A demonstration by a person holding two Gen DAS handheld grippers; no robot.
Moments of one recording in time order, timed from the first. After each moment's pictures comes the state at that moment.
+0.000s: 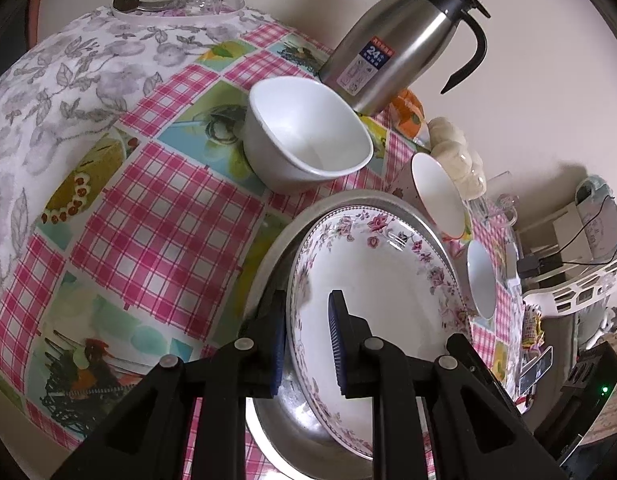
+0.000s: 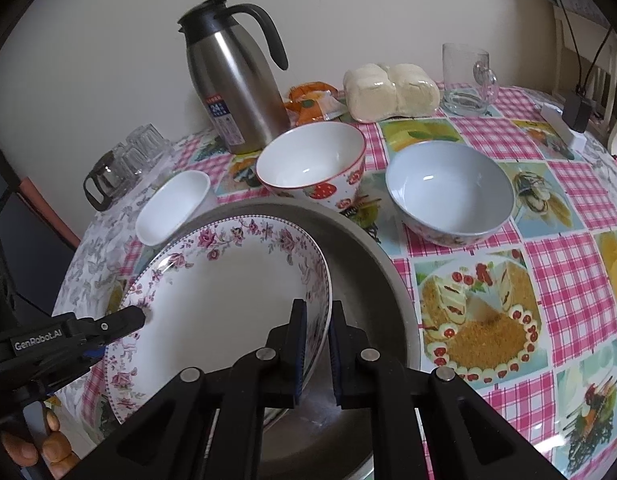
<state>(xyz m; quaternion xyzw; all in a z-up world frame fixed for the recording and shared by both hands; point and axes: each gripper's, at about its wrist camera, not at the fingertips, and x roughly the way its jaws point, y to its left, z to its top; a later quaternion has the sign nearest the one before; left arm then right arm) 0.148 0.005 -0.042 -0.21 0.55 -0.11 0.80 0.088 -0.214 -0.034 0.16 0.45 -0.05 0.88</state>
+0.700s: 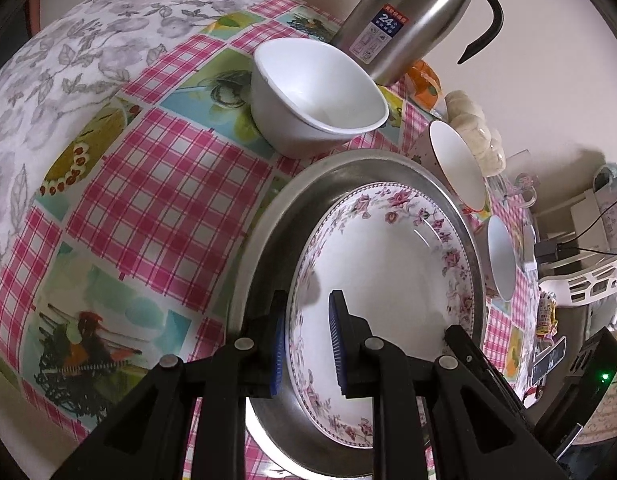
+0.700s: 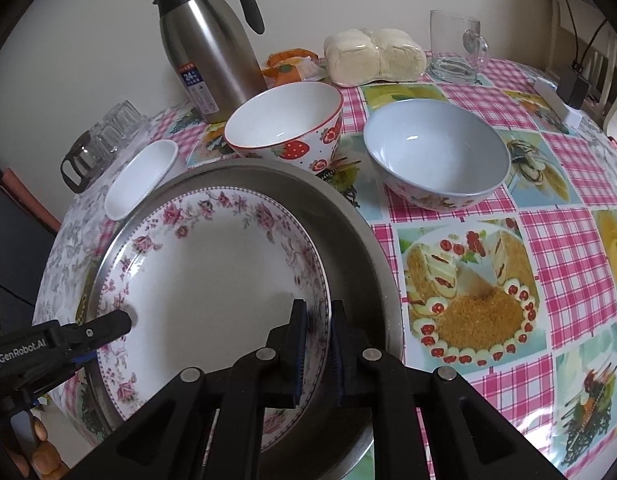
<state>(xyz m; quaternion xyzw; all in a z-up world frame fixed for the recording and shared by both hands) 0.147 -0.006 -0.057 -0.20 0.58 -0.09 0.78 0.093 -0.220 -0.056 0.16 0.49 -0.07 0.85</state>
